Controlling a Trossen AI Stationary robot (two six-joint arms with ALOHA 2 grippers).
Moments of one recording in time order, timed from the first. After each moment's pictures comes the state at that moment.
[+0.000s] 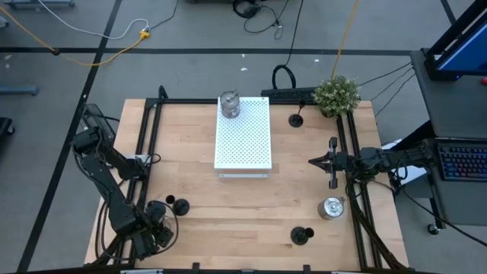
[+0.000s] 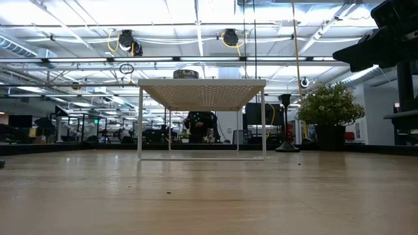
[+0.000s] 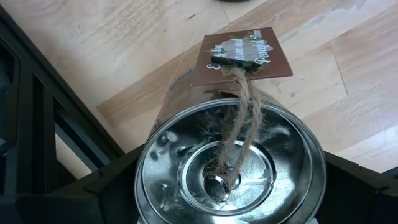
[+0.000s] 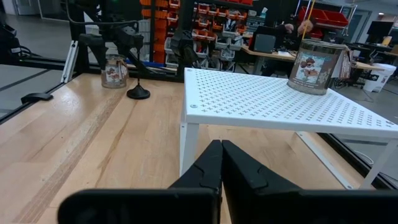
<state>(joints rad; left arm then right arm) -1.05 1.51 0.98 -0.99 0.05 -2.10 0.21 0.02 0.14 -0.20 0.29 -0.09</state>
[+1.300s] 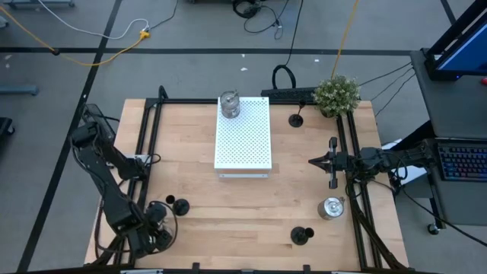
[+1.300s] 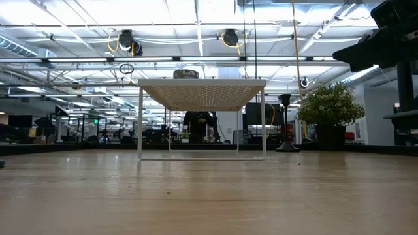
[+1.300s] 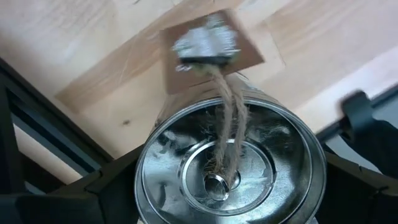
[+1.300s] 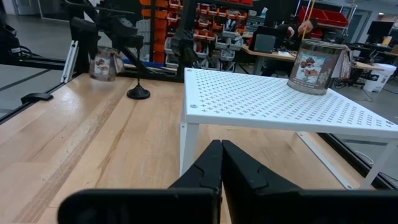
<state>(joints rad) -1.05 1.42 0.99 -0.91 0.03 -2.05 0.21 0.02 0.14 -0.20 0.29 -0.09</state>
